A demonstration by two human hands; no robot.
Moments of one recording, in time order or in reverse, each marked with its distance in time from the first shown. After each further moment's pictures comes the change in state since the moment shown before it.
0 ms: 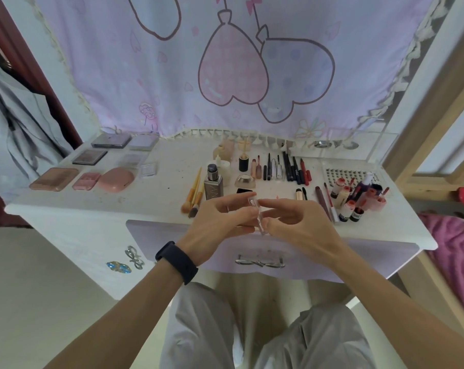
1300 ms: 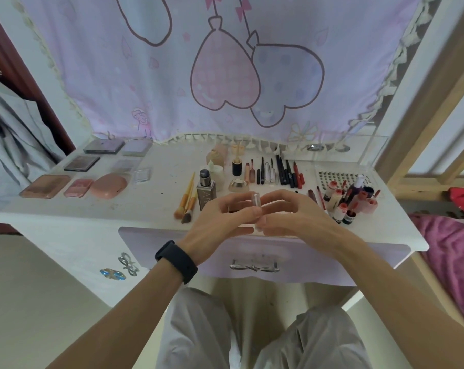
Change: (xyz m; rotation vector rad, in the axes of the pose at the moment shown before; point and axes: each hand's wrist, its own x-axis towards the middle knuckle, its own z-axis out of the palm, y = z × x) left_hand 0.012 0.006 0.008 0.039 -0.062 0.003; right_hand 0.017 -0.010 -0.024 0.133 -0.139 0.242
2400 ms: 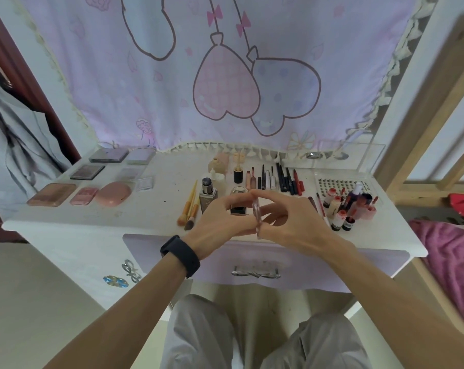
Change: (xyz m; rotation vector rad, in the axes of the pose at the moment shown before) left_hand 0.001 0.020 0.003 0.249 0.036 0.070; right_hand 0.009 0.002 0.008 -0.459 0.138 -0.299
